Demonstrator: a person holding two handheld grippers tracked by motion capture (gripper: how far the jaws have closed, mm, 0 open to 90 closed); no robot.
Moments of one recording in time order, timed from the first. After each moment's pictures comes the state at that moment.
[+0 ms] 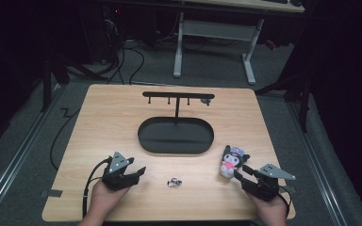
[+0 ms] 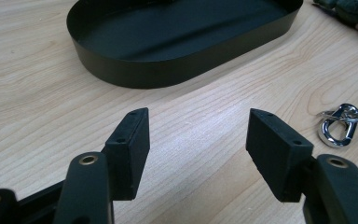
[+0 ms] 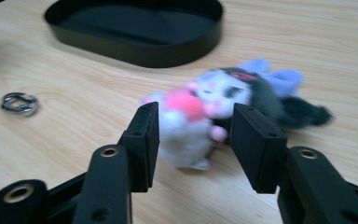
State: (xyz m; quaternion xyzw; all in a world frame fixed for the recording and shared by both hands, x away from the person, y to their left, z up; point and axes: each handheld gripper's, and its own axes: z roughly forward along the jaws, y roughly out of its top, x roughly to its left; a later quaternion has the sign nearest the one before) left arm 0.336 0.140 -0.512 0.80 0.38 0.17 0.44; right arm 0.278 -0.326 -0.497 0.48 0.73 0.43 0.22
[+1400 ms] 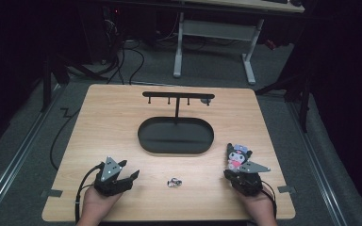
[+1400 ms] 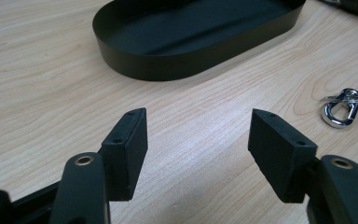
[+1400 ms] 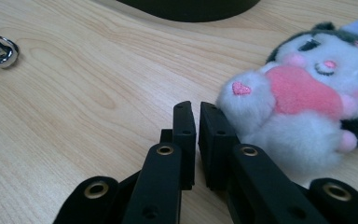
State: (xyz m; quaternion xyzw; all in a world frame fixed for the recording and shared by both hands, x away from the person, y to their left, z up) left arm 0.319 0.159 -0.508 0.79 0.37 0.20 0.44; right arm 0.301 -0.295 -0.517 0.45 0.79 0.36 0.19
